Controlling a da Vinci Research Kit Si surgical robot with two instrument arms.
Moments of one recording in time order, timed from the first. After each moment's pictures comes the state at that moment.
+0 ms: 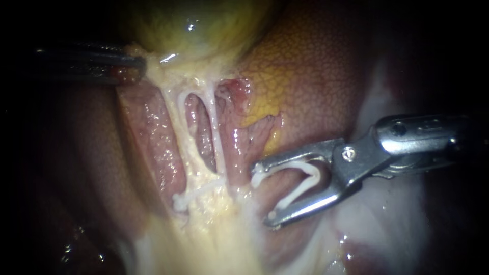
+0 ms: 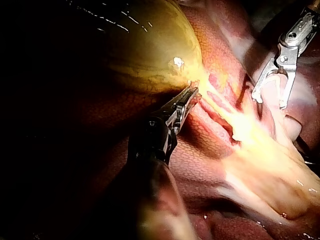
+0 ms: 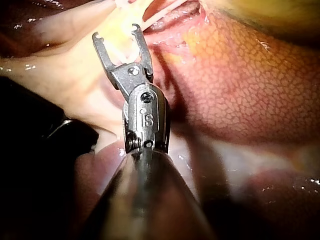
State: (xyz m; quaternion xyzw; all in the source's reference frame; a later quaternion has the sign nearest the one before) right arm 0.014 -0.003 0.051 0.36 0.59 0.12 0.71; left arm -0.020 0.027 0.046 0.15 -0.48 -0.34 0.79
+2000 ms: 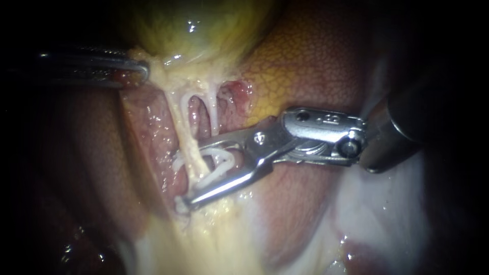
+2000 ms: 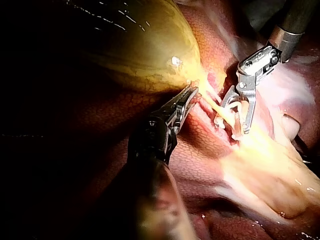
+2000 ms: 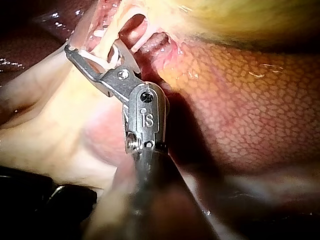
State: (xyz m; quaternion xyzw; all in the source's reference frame) right arm 0.023 -0.003 0.058 0.40 0.63 0.14 0.65; left arm -0.020 0.027 0.046 0.14 -0.48 -0.34 0.80
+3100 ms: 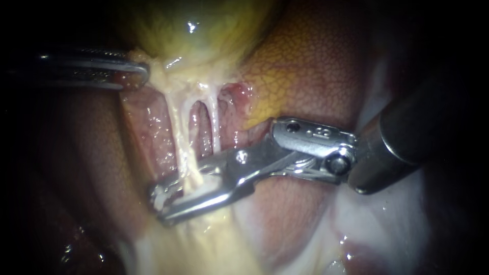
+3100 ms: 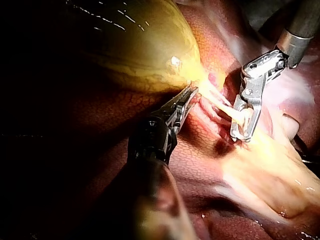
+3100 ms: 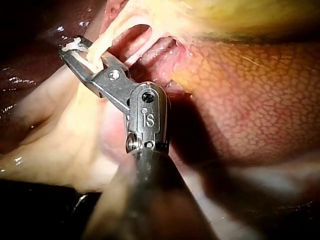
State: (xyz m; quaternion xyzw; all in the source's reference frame) right arm 0.024 -0.005 0.056 0.46 0.63 0.13 0.62; left arm -0.020 0.027 0.046 0.14 -0.48 -0.34 0.80
